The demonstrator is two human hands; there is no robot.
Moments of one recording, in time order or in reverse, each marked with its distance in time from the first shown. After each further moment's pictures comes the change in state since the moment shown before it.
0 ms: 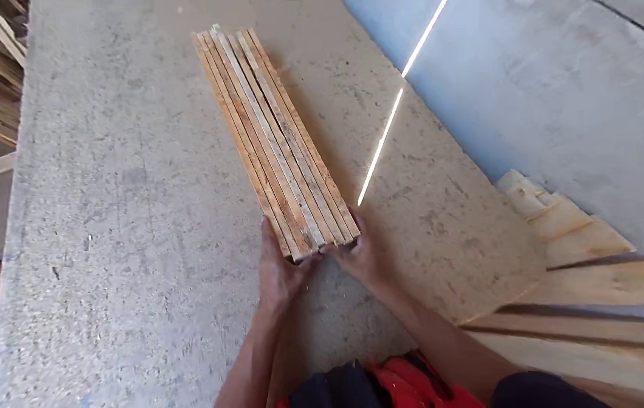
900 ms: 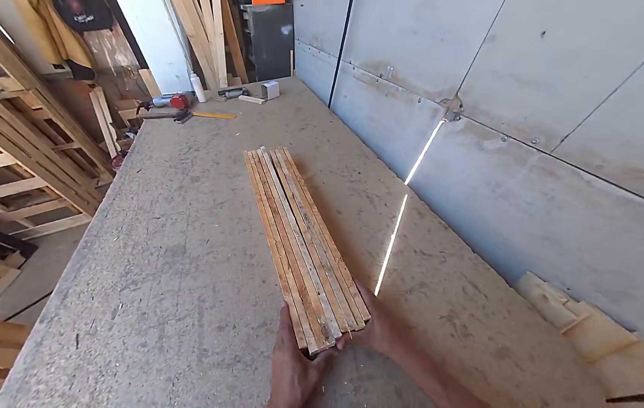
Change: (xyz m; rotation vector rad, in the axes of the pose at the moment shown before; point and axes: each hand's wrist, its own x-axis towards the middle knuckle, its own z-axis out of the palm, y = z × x) left_hand 0.033 -0.045 0.016 0.032 0.106 0.098; right_hand 0.097 0.043 0.008 -0.188 -0.328 -0.147
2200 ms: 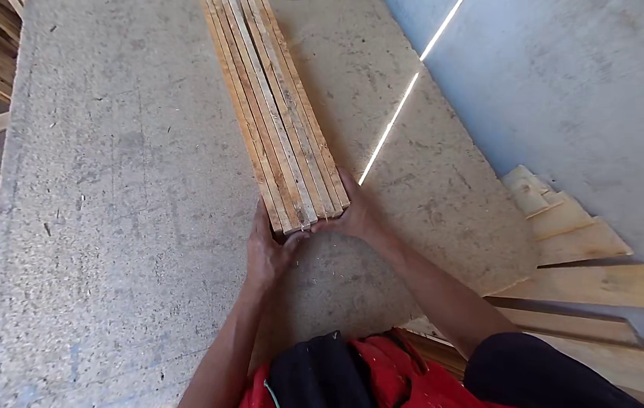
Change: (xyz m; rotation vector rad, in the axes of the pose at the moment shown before) left_hand -0.038 0.047 -0.027 -0.003 -0.090 -0.065; right_hand -0.041 -0.023 -0.020 -0.096 0.035 -0.089
